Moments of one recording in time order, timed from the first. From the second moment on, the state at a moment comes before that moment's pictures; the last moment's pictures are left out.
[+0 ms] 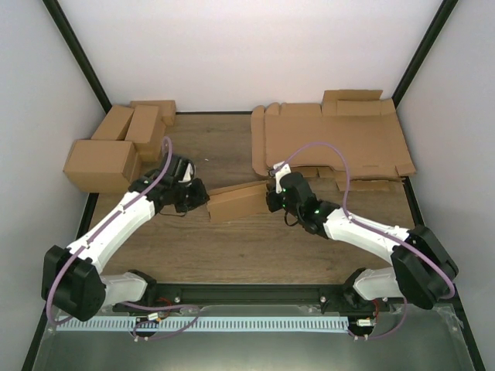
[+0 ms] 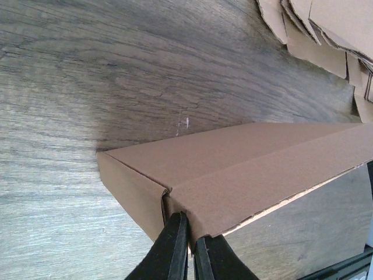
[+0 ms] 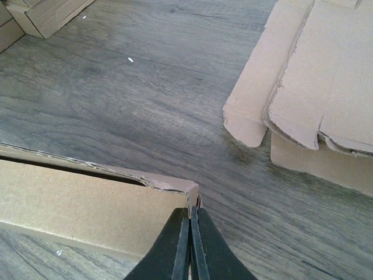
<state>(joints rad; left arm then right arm) -0.44 1.25 0.96 -0.70 0.28 -0.77 0.74 1.31 0.70 0.06 0.16 0.22</state>
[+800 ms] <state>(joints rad) -0.43 1.26 0.99 -0.81 0.20 -0.65 0.75 1.36 0.74 0.06 0.16 0.22</state>
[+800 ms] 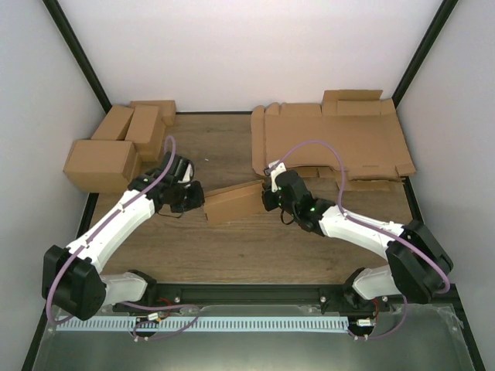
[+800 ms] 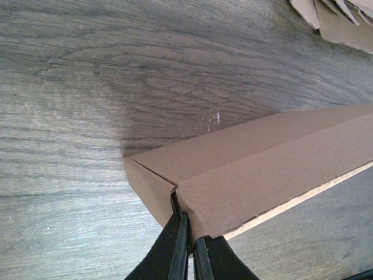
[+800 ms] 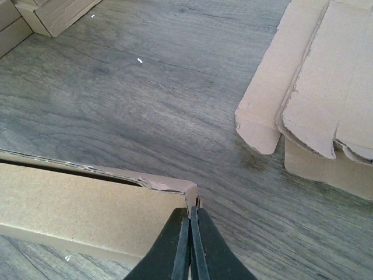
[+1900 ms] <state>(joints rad) -0.41 1.16 0.96 -0.75 0.29 -0.75 0.75 1.36 0.74 0.06 0.16 0.22</state>
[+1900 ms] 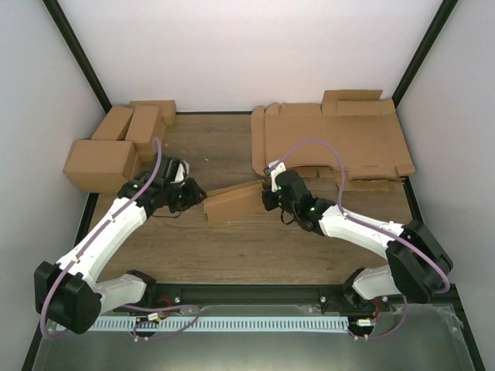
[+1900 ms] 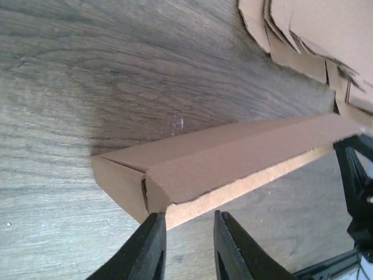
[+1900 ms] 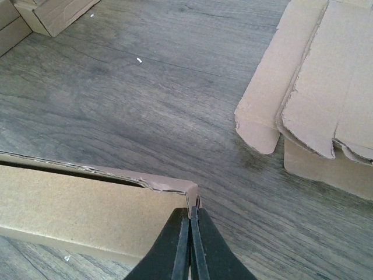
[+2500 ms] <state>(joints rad) -0.40 1.19 0.95 -0.76 0.26 -0.76 0.75 1.36 0.74 0.05 0.15 0.22</state>
